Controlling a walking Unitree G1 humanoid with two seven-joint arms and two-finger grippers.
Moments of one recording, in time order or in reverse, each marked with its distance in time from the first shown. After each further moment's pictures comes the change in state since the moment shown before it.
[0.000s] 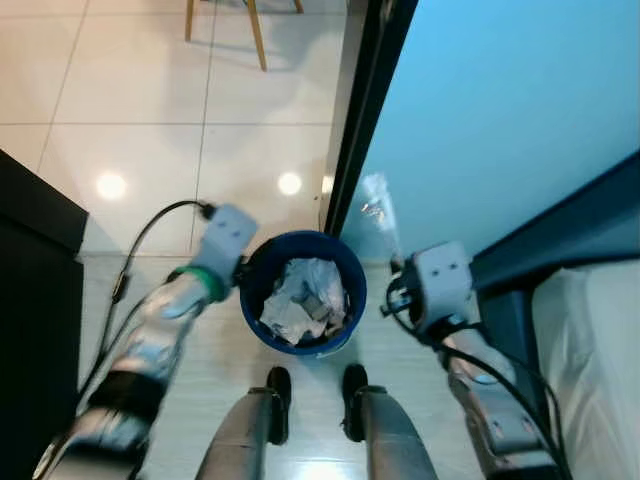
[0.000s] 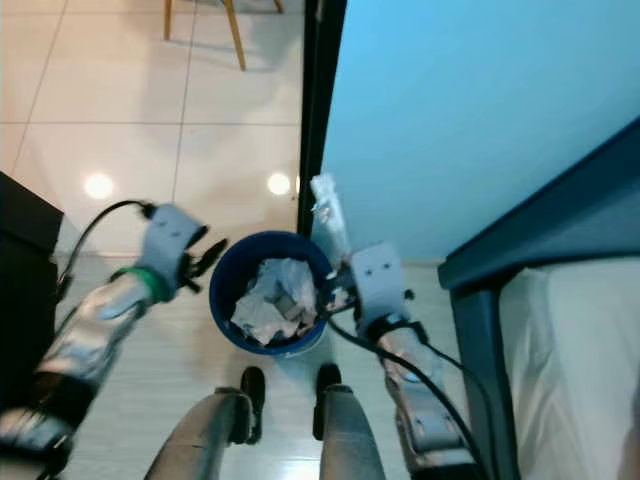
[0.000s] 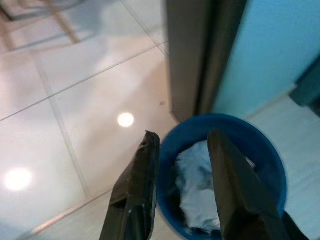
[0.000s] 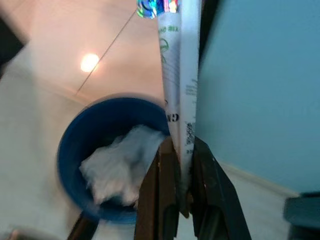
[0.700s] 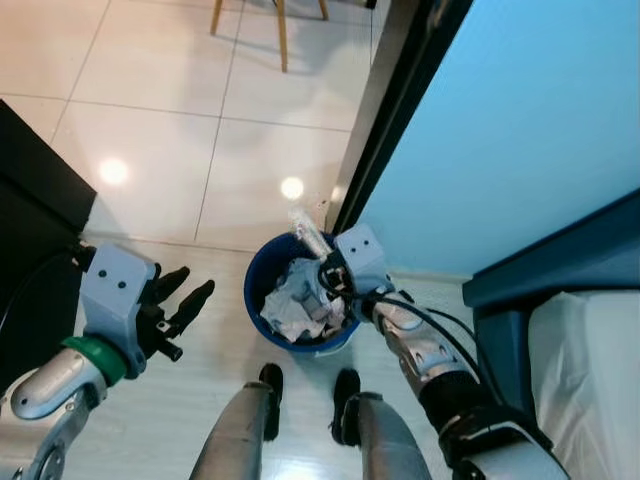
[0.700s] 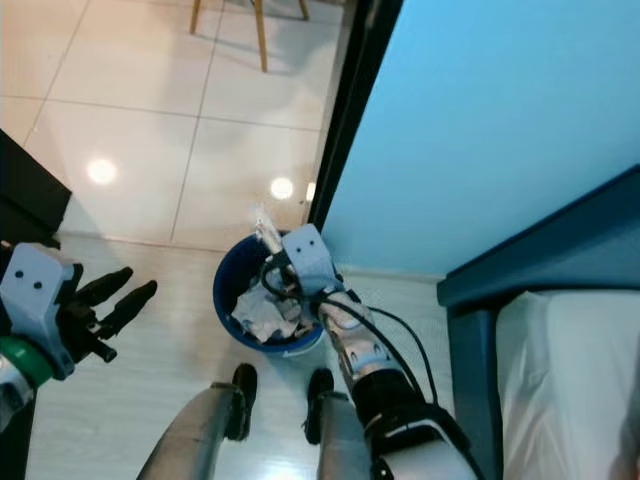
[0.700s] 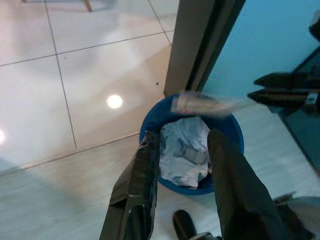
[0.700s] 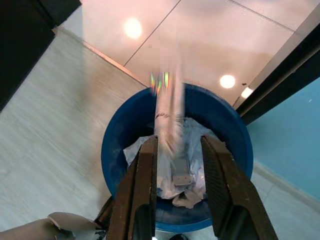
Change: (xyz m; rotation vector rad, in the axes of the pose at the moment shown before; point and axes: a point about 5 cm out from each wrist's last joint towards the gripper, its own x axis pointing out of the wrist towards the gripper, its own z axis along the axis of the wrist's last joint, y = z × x) left arm -0.103 -0.006 0.026 -0.154 0.076 -0.031; right arm 0.070 0.034 0.000 0.050 0.087 0.144
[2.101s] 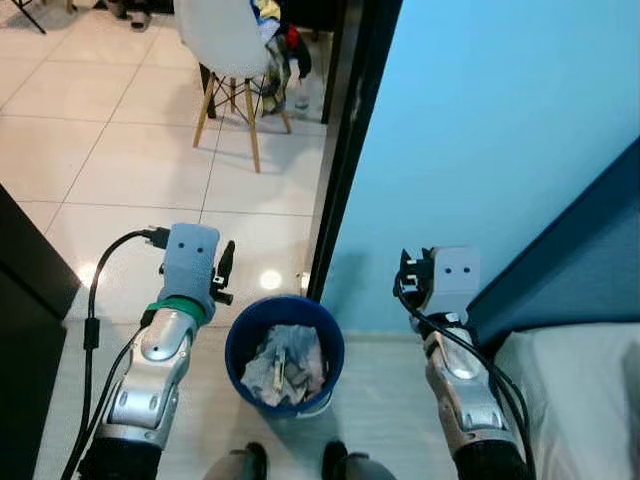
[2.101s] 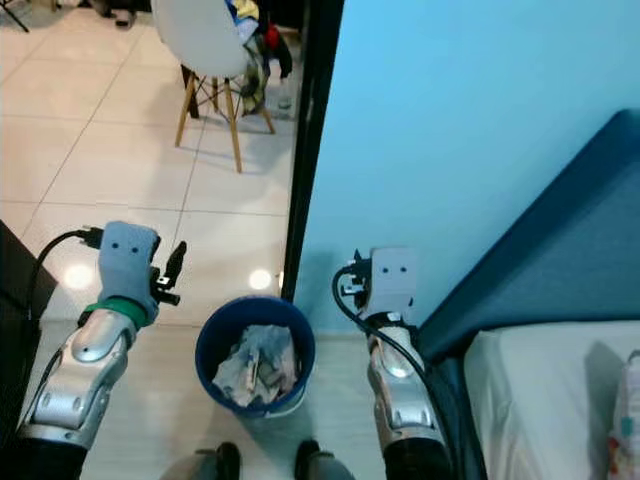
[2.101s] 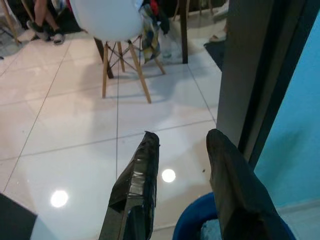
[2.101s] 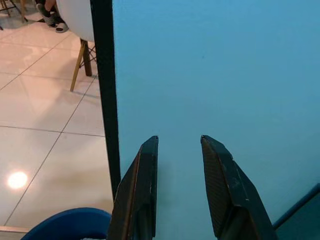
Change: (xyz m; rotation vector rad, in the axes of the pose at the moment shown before) left arm 0.091 -0.010 -0.027 0.039 -0.074 0.345; right arm -0.066 -0.042 -0.010 0.148 -0.280 -0.484
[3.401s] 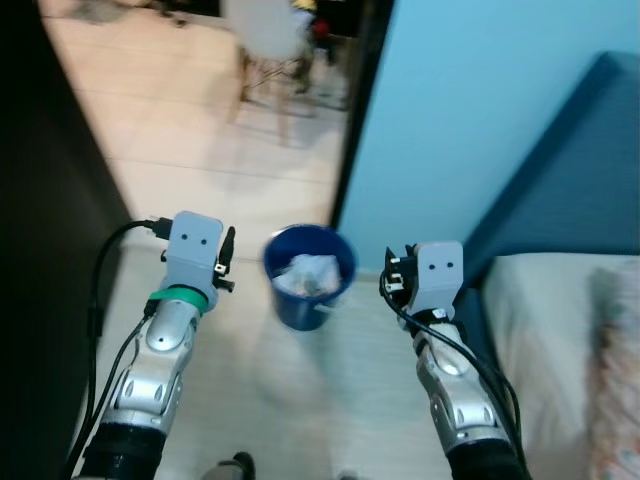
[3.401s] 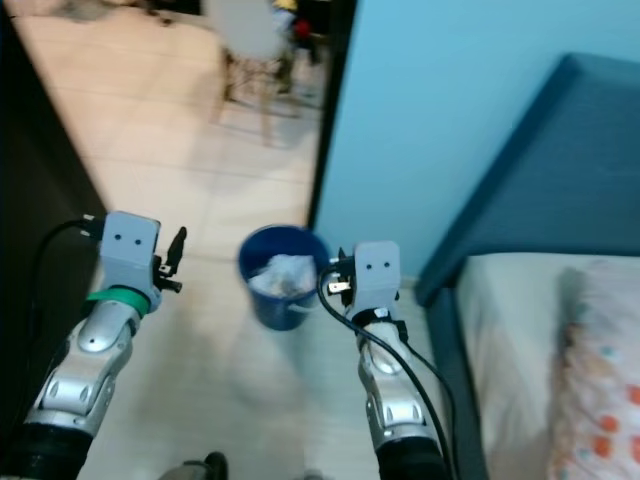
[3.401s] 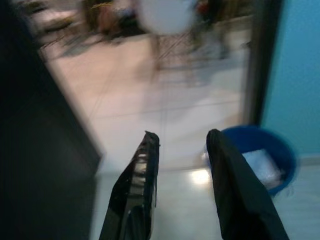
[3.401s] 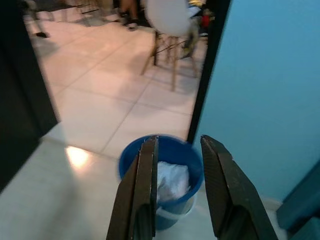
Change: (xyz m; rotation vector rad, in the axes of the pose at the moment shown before) left arm 0.007 0.006 0.002 0.018 -0.056 0.031; right arm 0.002 0.021 0.007 -0.006 -0.001 0.087
